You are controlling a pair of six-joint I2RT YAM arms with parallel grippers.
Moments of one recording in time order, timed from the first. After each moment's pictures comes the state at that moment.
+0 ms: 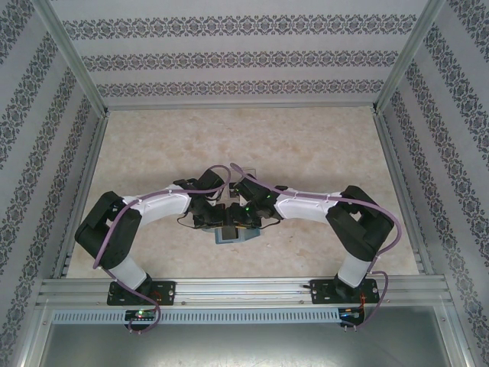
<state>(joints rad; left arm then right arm) -0.61 1.63 0.90 -0.60 0.29 -0.71 0.85 1.75 0.97 -0.28 -0.40 0.89</state>
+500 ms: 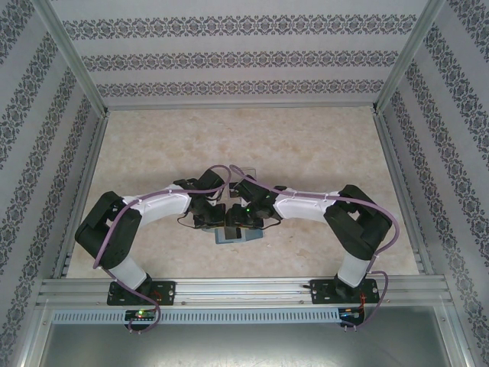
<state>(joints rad) -0.61 1.63 0.90 -0.60 0.30 -0.71 0.84 1.76 0.98 -0.33 -0.33 0.86</state>
